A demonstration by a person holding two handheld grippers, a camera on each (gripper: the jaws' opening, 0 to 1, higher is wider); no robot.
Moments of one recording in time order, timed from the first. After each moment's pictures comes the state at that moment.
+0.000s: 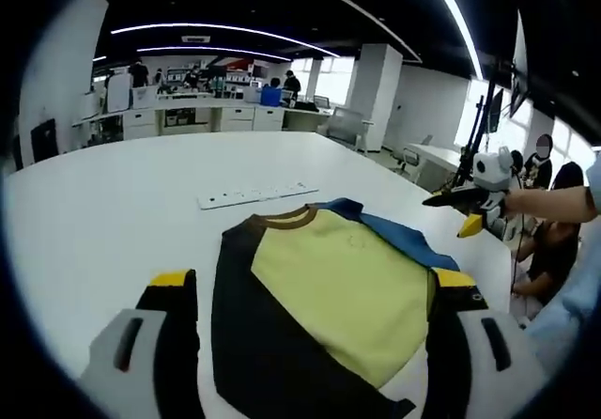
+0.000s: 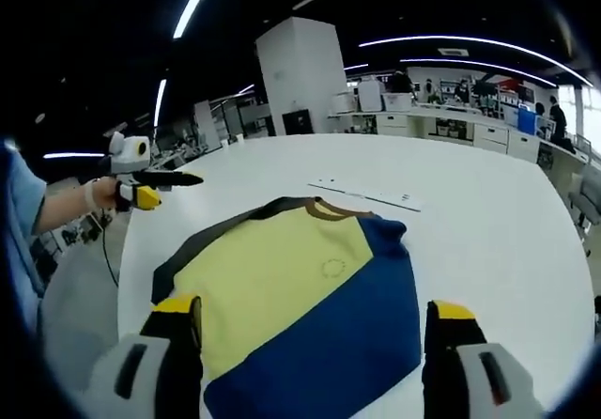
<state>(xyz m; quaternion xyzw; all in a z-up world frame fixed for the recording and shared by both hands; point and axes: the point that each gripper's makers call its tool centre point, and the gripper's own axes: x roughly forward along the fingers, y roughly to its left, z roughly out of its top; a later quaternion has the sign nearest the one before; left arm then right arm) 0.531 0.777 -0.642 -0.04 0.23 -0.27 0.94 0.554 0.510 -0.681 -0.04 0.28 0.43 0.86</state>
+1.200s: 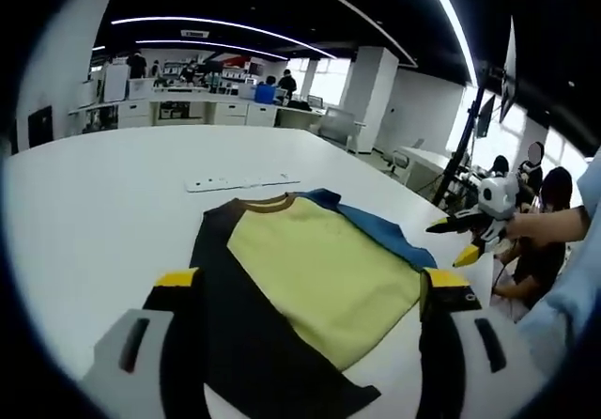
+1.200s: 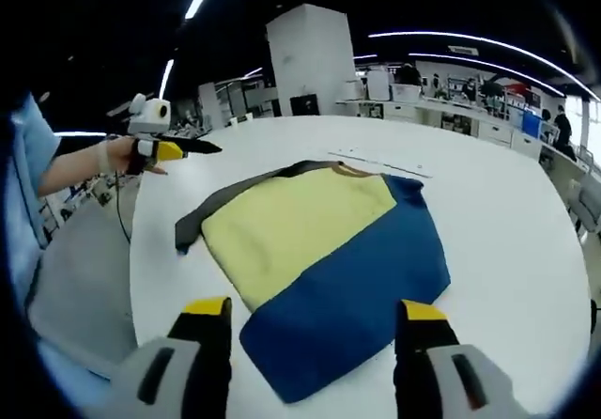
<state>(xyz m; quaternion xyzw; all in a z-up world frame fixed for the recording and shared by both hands) 0.487 0.758 -0.653 -0.07 0.24 -0.29 0.93 0.470 0.490 -0.714 -0.10 0.30 0.44 0.84</state>
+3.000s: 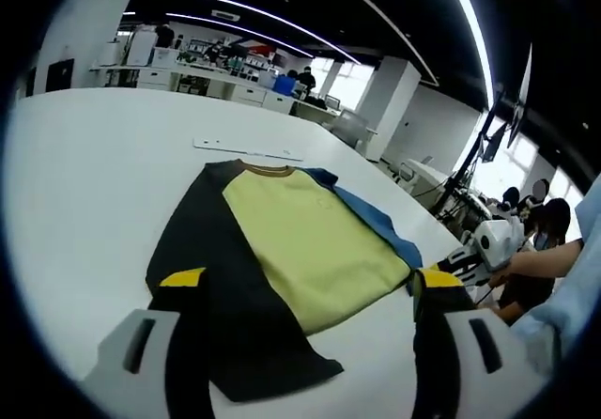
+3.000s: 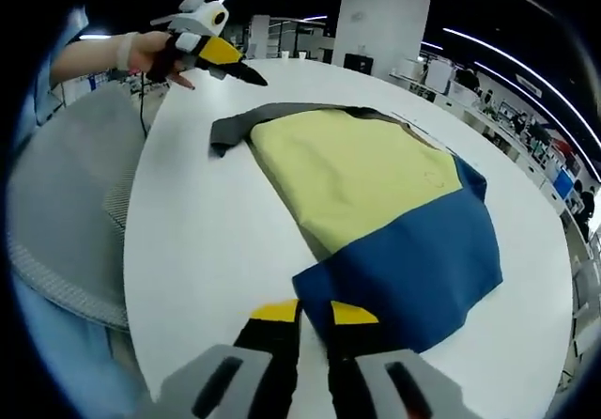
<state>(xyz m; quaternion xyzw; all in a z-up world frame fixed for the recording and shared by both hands) 0.446 0.752 -0.684 -0.14 0.26 -0.25 0.92 0.413 0.520 -0.774 -0.27 0.31 0.48 0.78</state>
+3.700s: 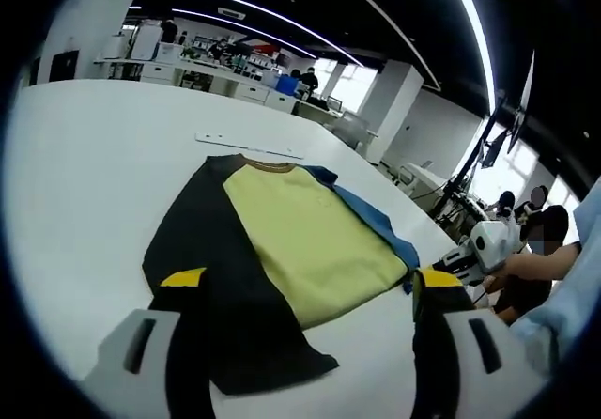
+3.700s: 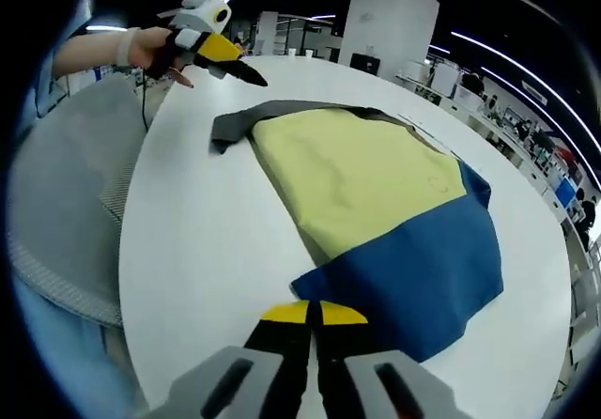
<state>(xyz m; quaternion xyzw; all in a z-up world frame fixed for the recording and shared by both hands) 0.441 0.752 -0.688 -0.16 0.26 -0.25 0.92 0.421 0.522 -0.775 -0.27 0.32 0.48 0.77</state>
